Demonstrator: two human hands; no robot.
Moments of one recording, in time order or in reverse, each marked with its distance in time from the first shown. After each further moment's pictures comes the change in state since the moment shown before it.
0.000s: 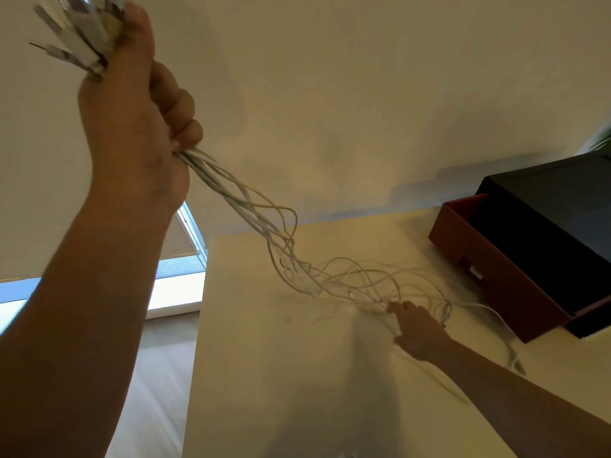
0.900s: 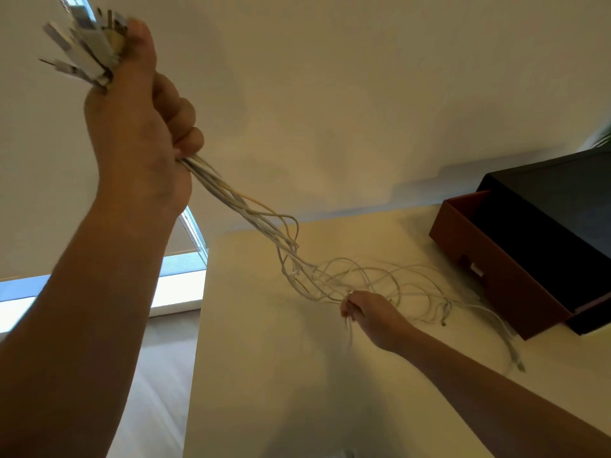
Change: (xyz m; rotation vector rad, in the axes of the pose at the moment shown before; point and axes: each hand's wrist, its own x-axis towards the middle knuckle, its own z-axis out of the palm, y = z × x) left_hand -0.002 -0.005 -0.004 0.083 0.039 0.028; right_hand -0.009 -0.073 -0.022 0.398 0.107 -0.365
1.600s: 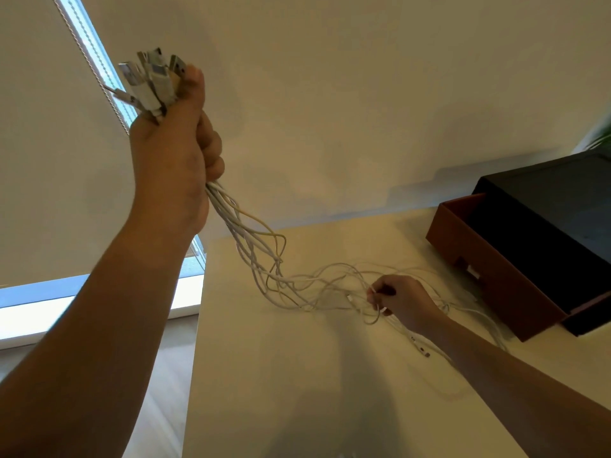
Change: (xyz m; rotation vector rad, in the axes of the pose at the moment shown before) left_hand -0.015 -0.009 0.030 -0.108 0.143 -0.051; right_hand -0.006 0.024 -0.041 0.401 0.197 0.232
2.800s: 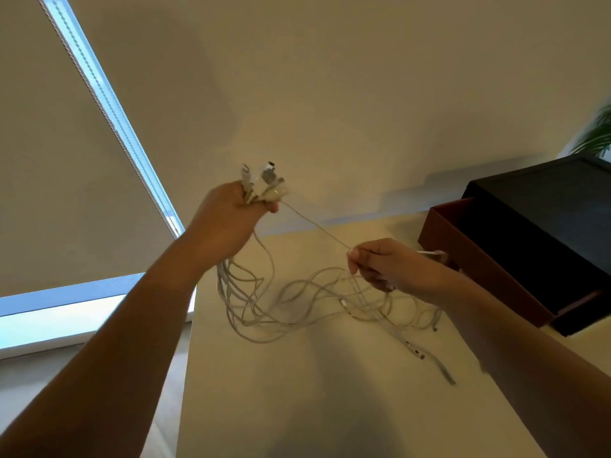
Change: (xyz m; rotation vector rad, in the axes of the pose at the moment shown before) left_hand -0.009 -0.052 -0.015 0.951 -0.348 -0.131; right_hand -0.008 -0.095 -0.036 0.204 -0.363 -0.145
